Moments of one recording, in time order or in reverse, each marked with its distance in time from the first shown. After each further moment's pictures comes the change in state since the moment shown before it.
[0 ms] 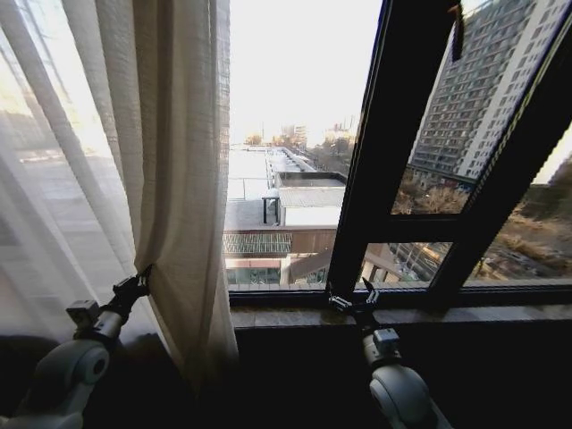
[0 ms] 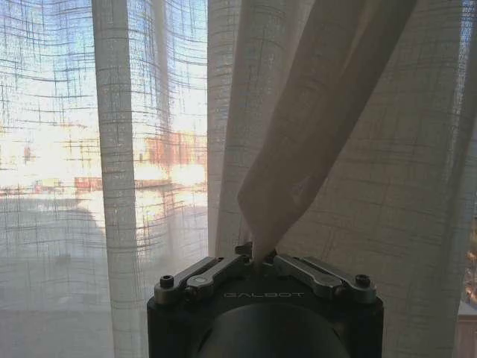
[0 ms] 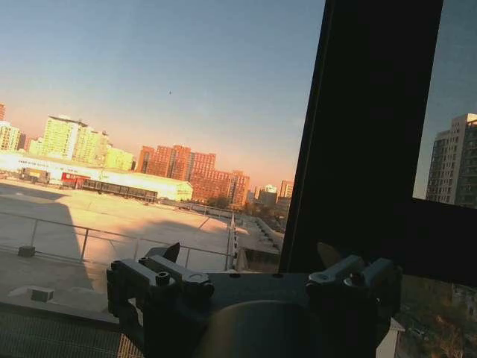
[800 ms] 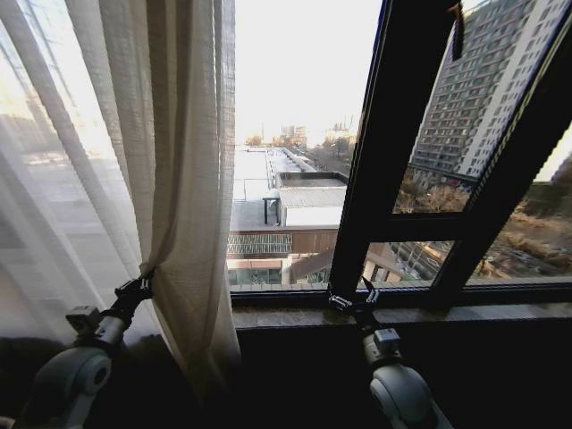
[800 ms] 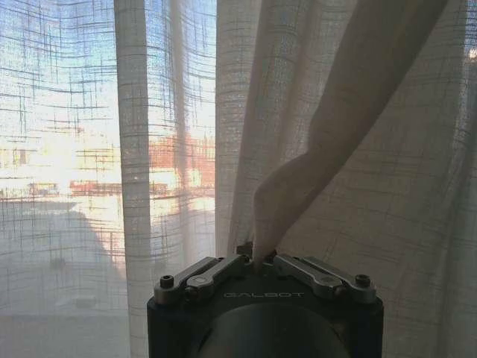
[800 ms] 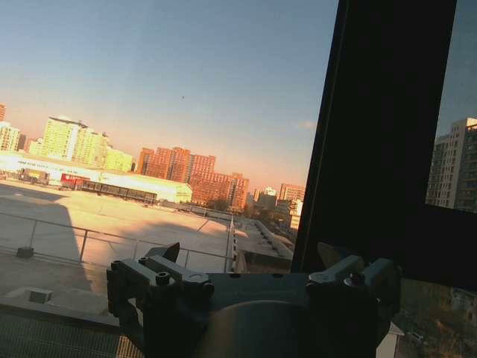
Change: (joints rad) left arm 0.022 -0.034 0.003 -0.044 0.006 0.000 -0.011; right arm -0.005 -0.011 0.016 -0.002 -0.004 0.008 -0.014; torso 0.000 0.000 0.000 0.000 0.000
